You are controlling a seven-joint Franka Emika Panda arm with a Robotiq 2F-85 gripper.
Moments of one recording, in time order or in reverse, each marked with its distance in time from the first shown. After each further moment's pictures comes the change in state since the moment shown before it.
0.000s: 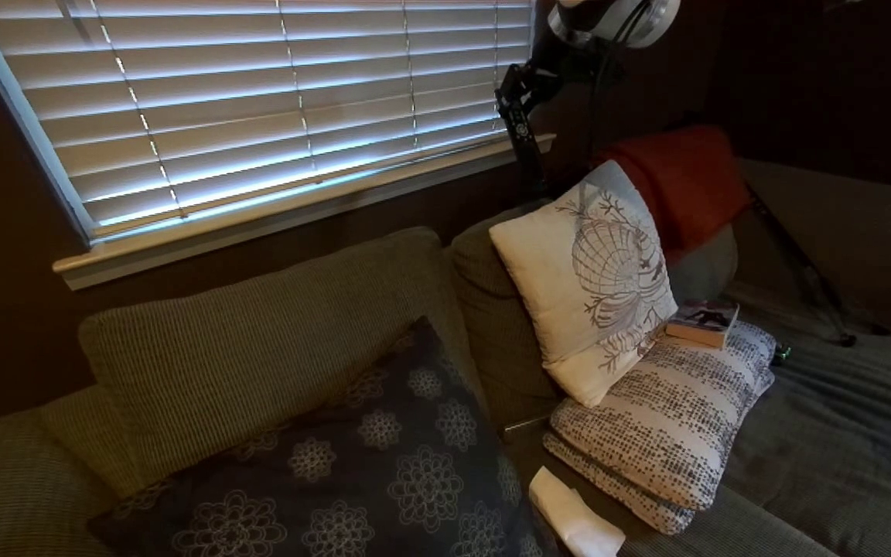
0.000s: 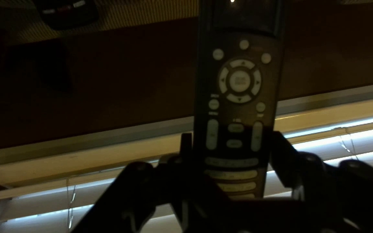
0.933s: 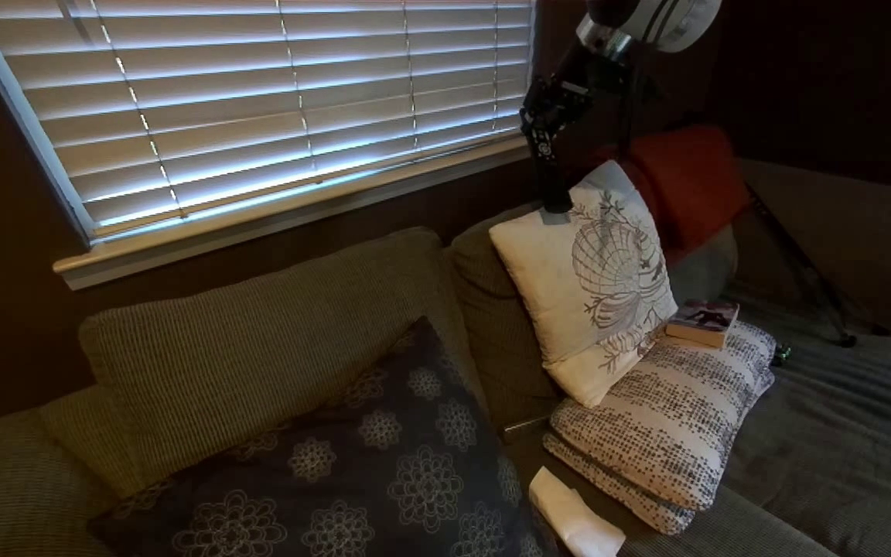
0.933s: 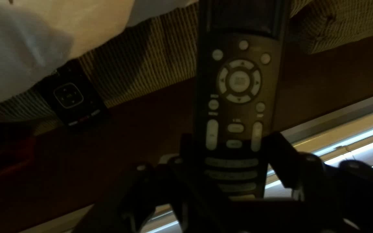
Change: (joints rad) arm -0.056 -0.308 -0.018 -0.559 0.177 0.136 0.042
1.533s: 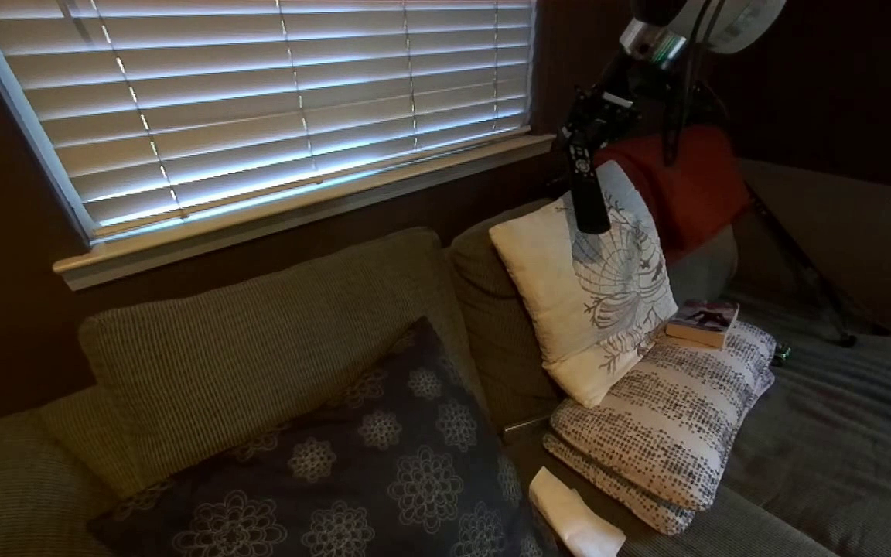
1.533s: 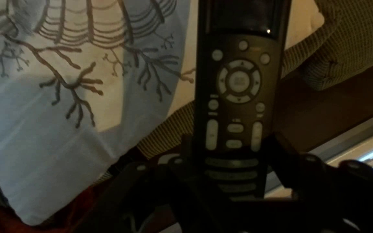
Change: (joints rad) arm 0.017 -0.250 -0.070 -0.419 0.141 0.102 0.038
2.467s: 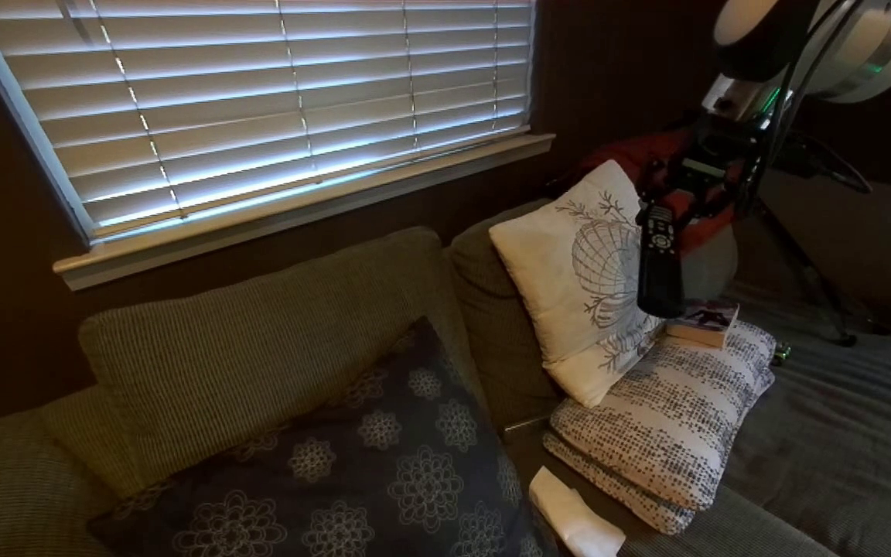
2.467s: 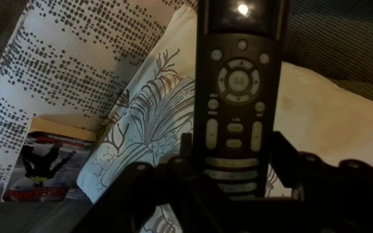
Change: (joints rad) arm 0.114 -0.263 -0.130 -0.554 0.108 0.083 0.293
